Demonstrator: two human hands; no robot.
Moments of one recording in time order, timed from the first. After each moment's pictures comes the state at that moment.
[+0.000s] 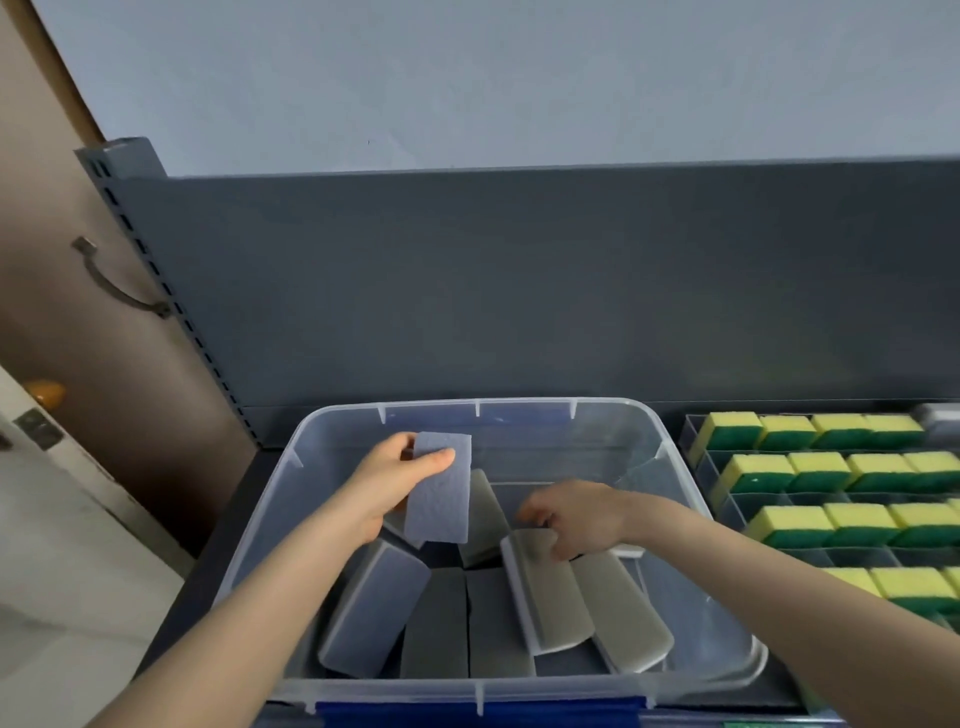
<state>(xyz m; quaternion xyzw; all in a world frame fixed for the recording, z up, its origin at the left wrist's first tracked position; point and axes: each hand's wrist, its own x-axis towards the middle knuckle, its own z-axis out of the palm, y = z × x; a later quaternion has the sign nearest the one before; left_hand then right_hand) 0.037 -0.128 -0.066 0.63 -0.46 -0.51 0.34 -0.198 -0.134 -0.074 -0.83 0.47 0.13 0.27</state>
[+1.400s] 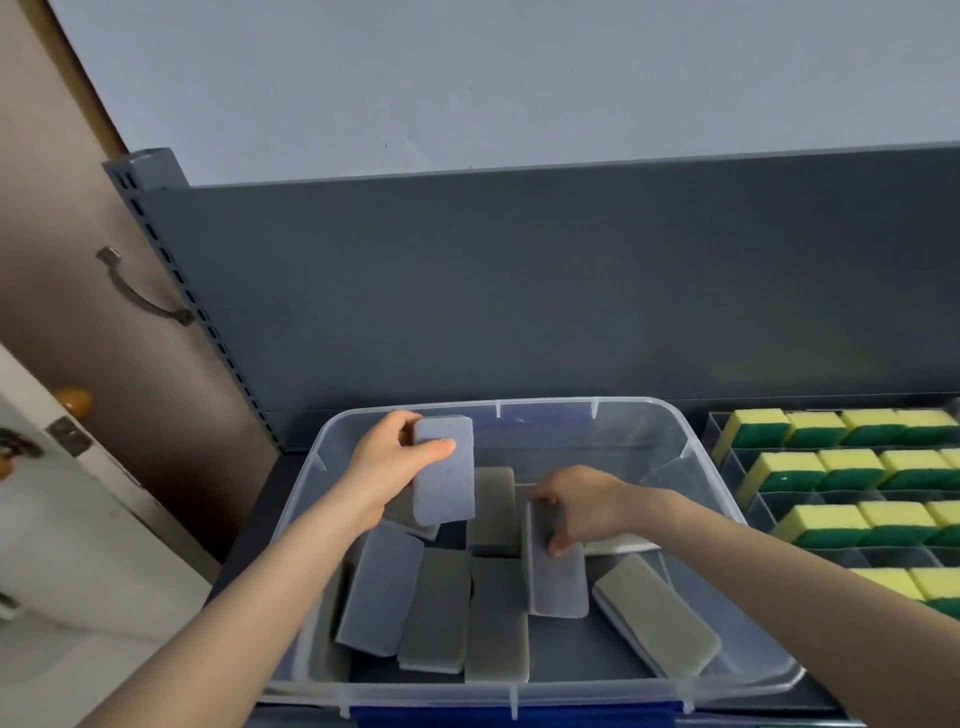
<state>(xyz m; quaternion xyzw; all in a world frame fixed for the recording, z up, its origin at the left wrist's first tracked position) 0.059 -0.139 -0.058 0.65 -0.50 -0.43 0.38 -0.179 -0.149 -0.082 -0.83 0.50 0.08 0.24</state>
